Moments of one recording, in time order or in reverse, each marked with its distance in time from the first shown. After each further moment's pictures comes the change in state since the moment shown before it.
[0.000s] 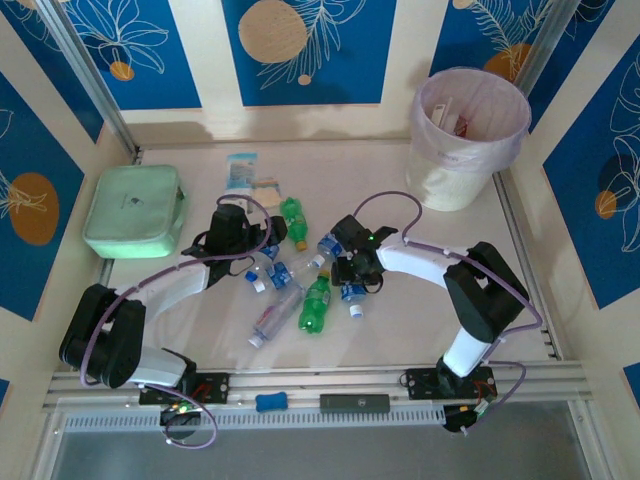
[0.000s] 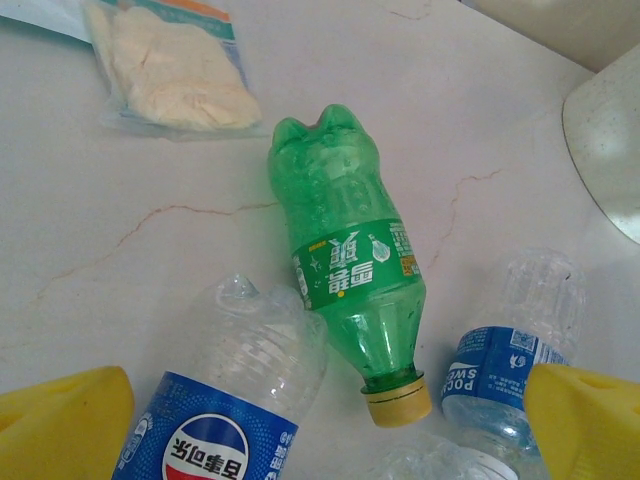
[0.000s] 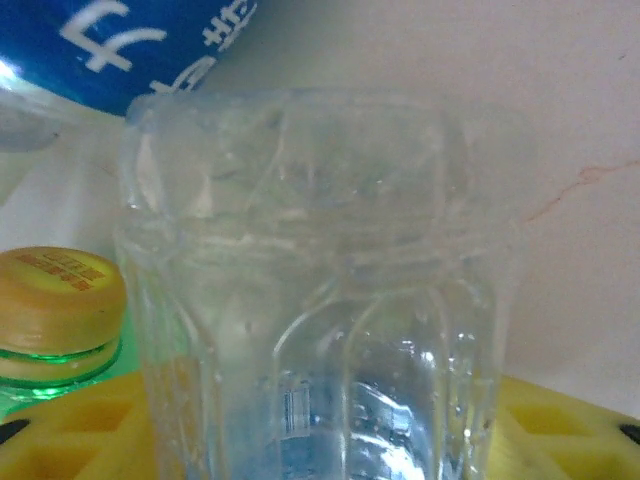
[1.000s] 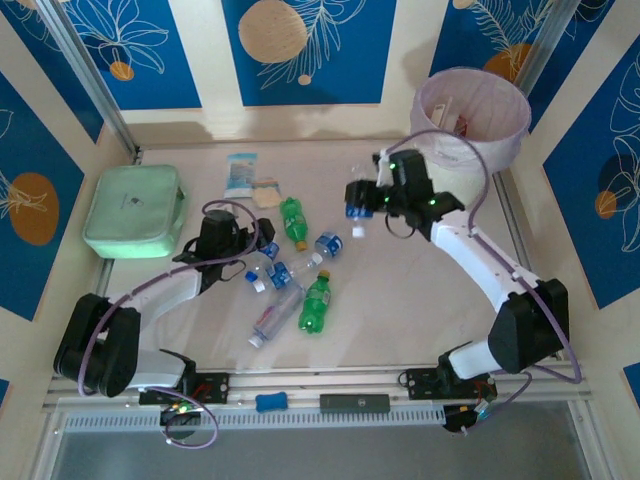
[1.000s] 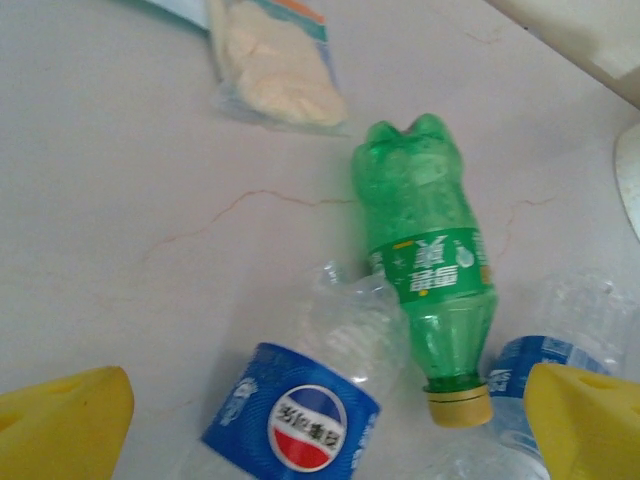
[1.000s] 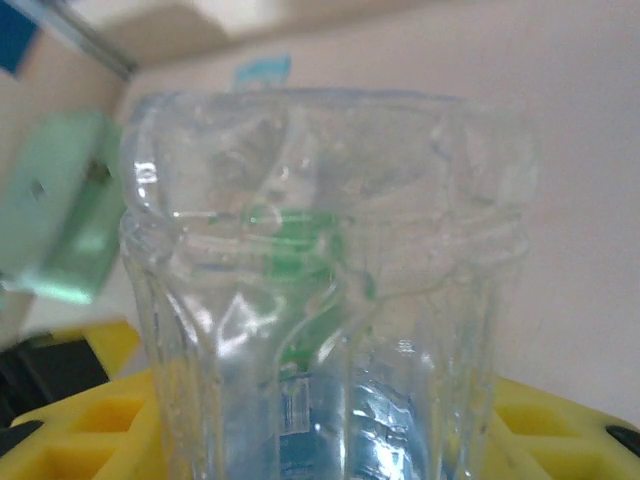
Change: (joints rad) left arm 0.070 -0.058 -0.081 -0.011 -0.028 -0.074; right arm -0.331 -0.244 0.250 0.237 -0.236 -0.206
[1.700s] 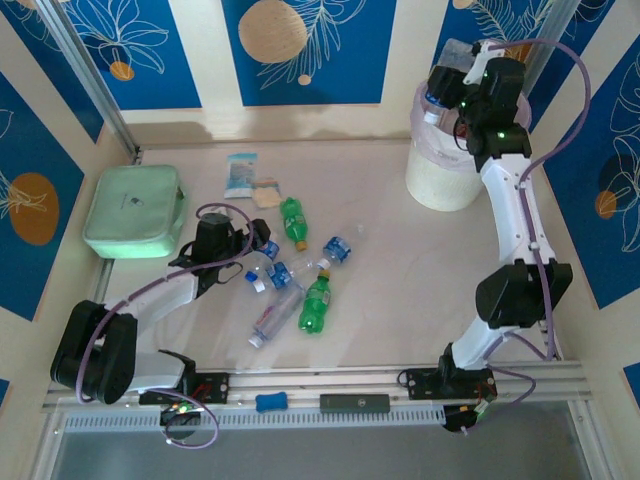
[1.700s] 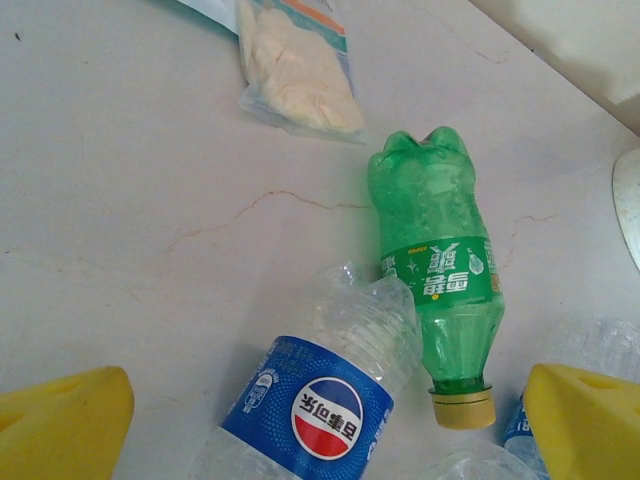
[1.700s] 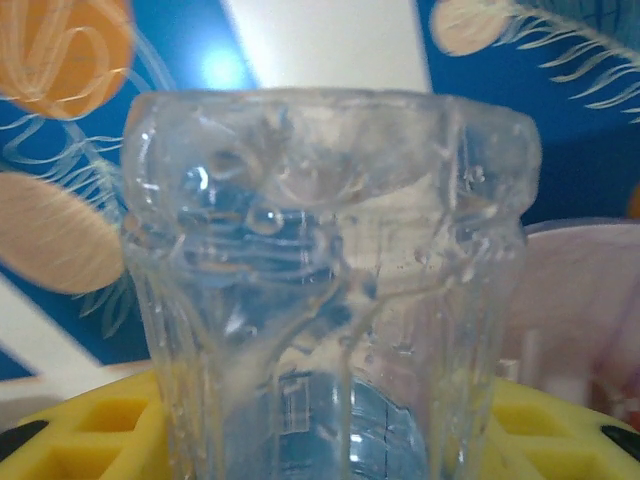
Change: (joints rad) left arm 0.013 -0.037 -0.026 0.008 -0.003 -0.034; right arm -0.382 0.270 0.622 0.074 0.125 -0.129
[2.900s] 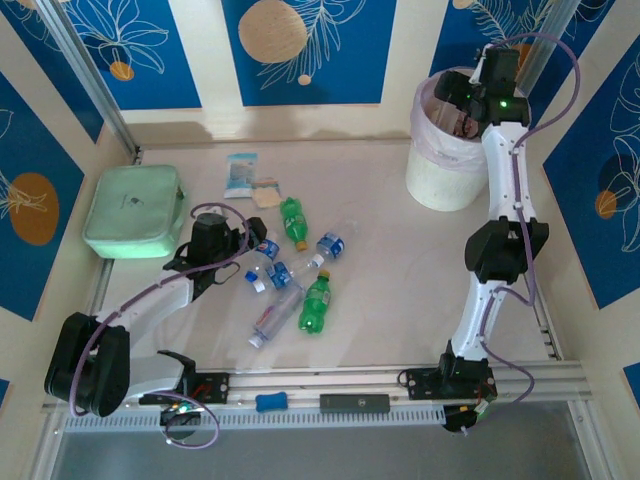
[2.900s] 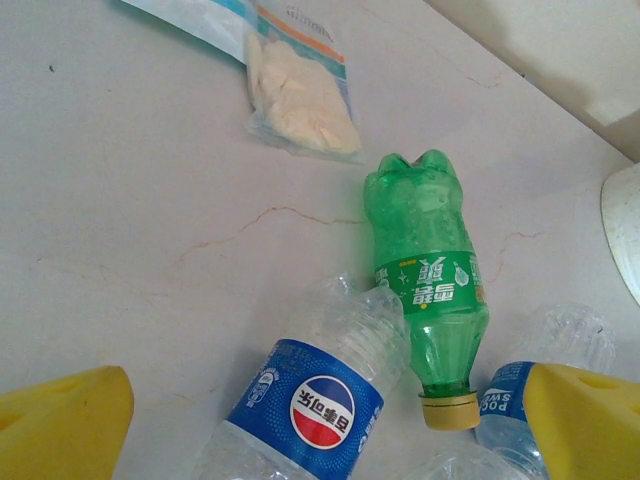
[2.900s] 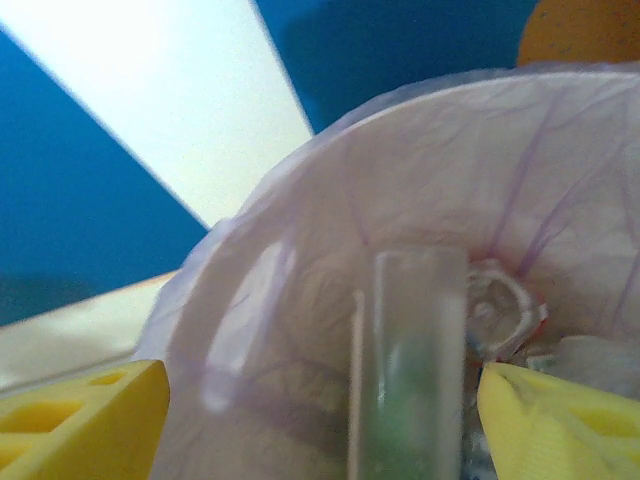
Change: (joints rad) left arm 0.003 -0.063 0.000 -0.042 -0.026 -0.008; right arm -0.050 0.335 0.428 -0.427 0.043 0.000
